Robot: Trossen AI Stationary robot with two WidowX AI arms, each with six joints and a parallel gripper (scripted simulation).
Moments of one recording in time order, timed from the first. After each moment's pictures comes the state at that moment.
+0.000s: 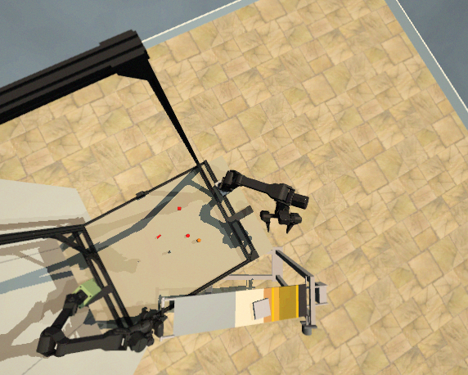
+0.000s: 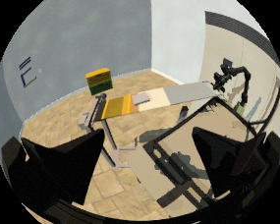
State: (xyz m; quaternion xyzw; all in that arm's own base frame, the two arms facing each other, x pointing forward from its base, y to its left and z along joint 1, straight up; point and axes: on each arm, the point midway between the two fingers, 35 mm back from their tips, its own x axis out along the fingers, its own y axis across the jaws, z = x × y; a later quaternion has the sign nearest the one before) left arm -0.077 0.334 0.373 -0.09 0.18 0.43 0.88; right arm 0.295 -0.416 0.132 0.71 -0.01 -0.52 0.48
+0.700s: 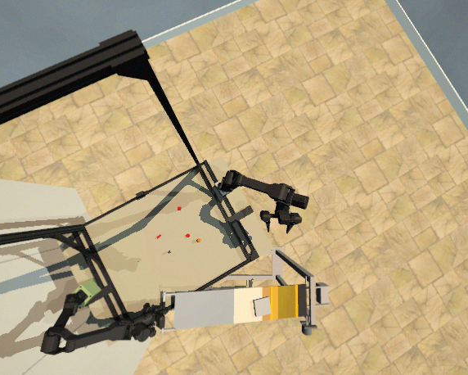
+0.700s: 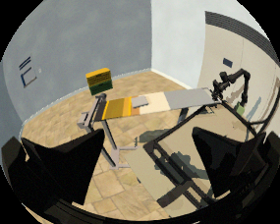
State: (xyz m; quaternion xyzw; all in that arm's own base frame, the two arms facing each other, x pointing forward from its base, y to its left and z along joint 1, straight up) left arm -0.077 0.334 0.373 -0.09 0.18 0.43 0.88; right arm 0.287 -0.407 0.067 0.71 -0.01 -0.52 0.48
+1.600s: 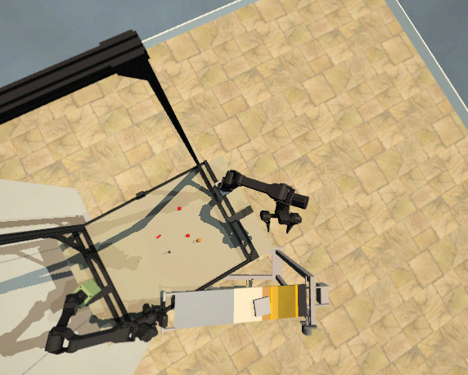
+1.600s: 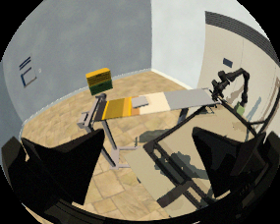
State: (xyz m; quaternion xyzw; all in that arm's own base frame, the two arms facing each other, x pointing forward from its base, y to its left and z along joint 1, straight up) left arm -0.077 0.334 0.373 -0.09 0.18 0.43 0.88; right arm 0.288 -0.407 0.064 0.71 0.04 -0.55 0.44
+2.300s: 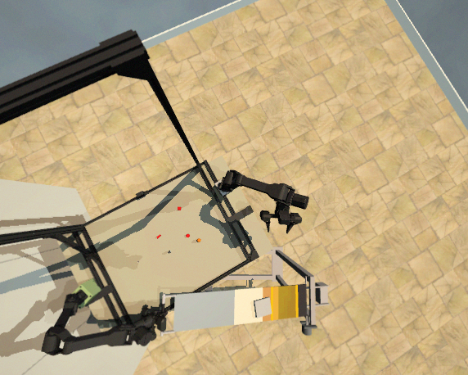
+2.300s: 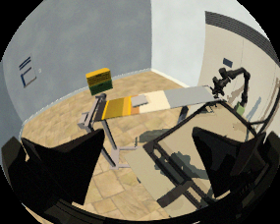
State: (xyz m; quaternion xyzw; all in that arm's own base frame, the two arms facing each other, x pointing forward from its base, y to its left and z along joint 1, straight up) left arm -0.077 0.334 0.373 -0.09 0.18 0.43 0.88; right arm 0.290 -0.410 0.091 0.71 0.02 -0.54 0.45
